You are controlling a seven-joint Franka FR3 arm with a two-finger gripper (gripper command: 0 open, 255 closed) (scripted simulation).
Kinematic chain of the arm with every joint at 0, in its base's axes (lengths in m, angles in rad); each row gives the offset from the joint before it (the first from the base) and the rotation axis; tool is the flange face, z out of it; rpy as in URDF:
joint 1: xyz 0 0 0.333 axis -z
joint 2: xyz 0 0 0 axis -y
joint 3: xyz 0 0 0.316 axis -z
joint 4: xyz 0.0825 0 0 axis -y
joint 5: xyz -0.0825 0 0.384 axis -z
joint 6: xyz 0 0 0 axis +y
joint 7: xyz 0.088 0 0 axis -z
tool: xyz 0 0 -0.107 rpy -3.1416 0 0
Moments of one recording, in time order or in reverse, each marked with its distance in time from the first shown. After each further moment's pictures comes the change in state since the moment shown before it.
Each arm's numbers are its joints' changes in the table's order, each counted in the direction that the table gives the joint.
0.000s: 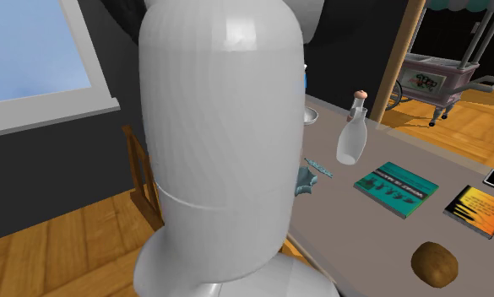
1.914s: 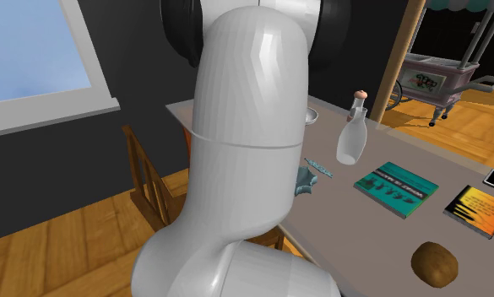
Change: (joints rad) arm -0.064 -0.300 -0.016 0.249 0.094 -0.023 0.095
